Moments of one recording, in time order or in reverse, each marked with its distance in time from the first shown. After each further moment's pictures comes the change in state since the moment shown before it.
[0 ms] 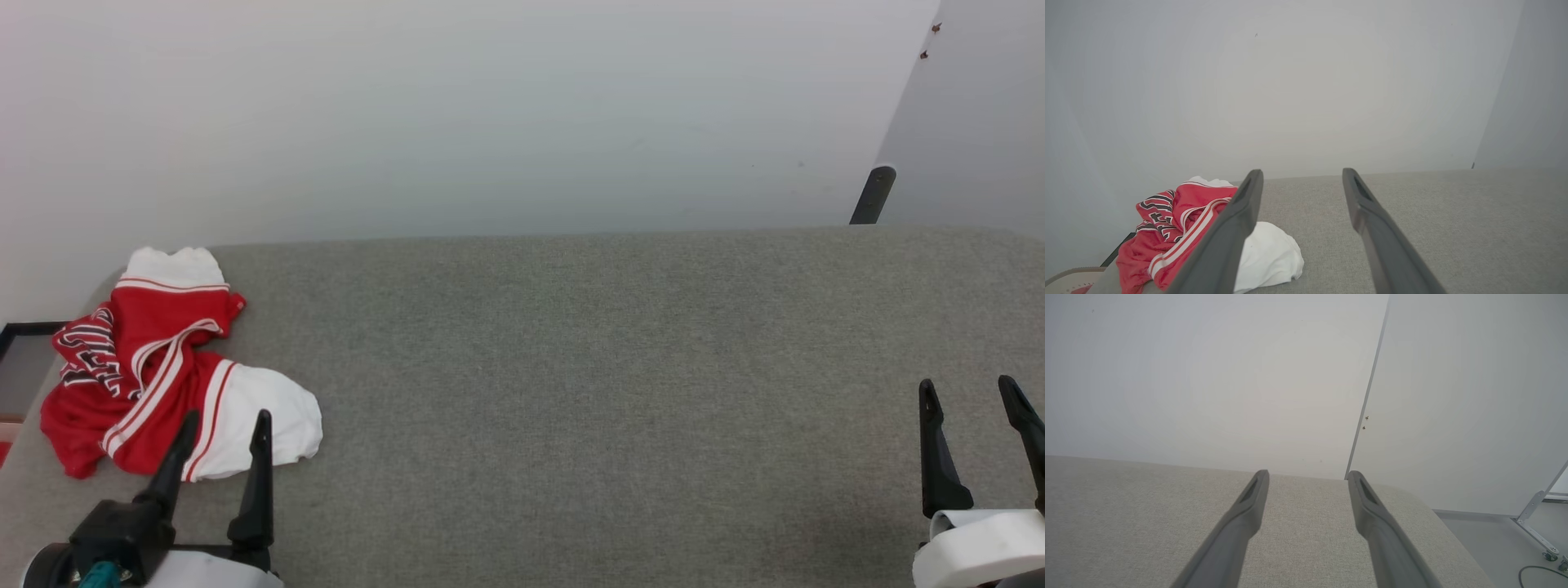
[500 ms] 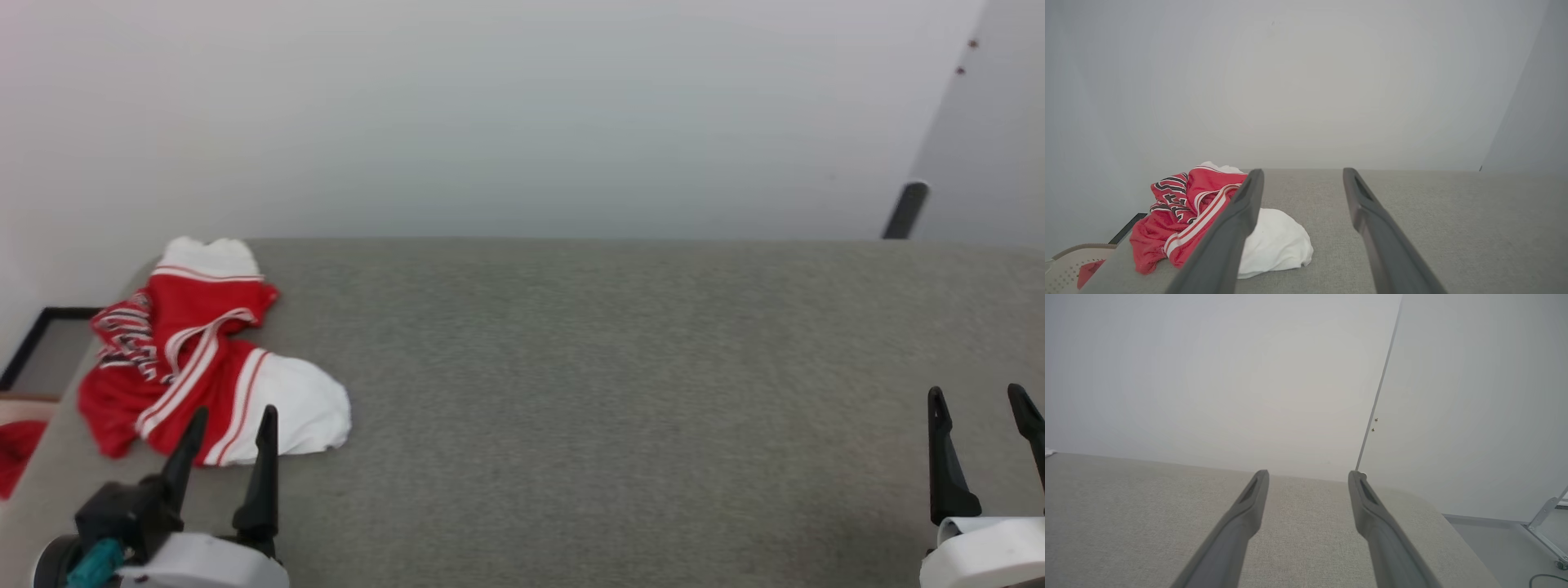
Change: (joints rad) left arm -0.030 -0.004 -0.007 0.033 -0.041 -0.017 0.033; right arm 0.014 0.000 -0.014 -0.006 0.001 0.000 0.005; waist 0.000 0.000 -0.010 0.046
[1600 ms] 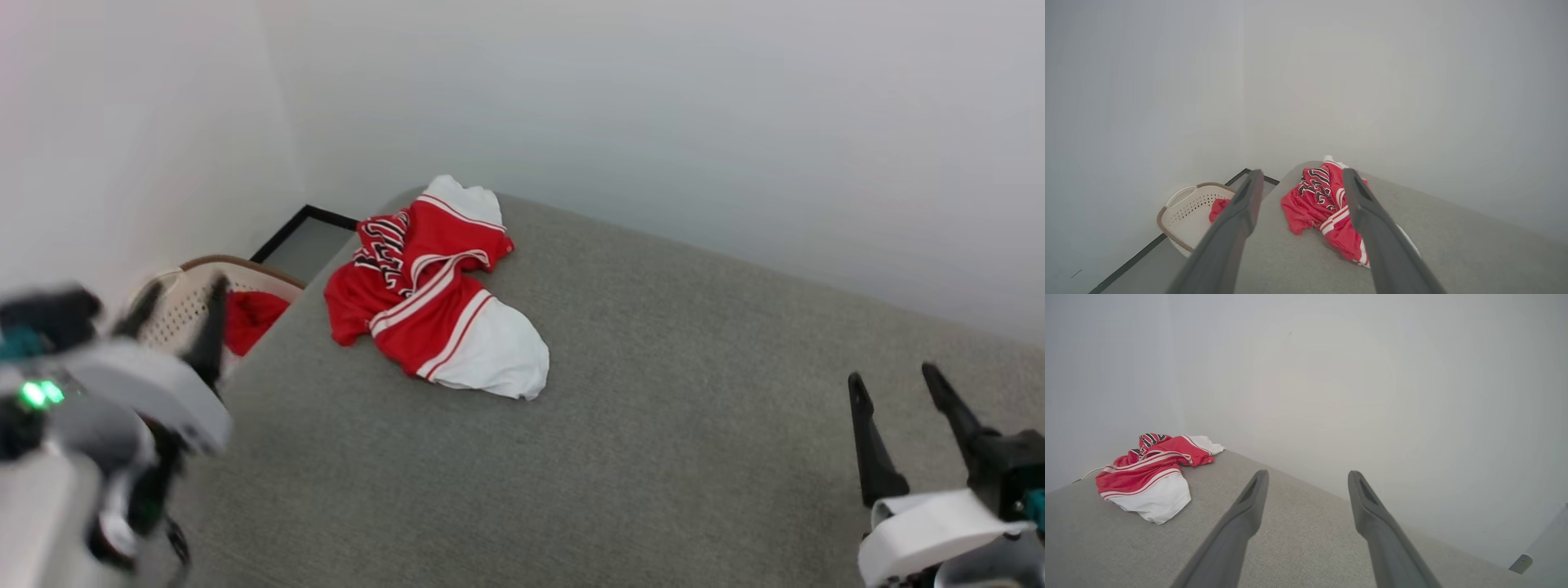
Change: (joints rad) left arm -0.326 0.061 0.037 0.095 -0.177 -0.015 0.365; right arm -0.053 -0.002 0.124 0.045 0.018 0.002 0.024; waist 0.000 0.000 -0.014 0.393
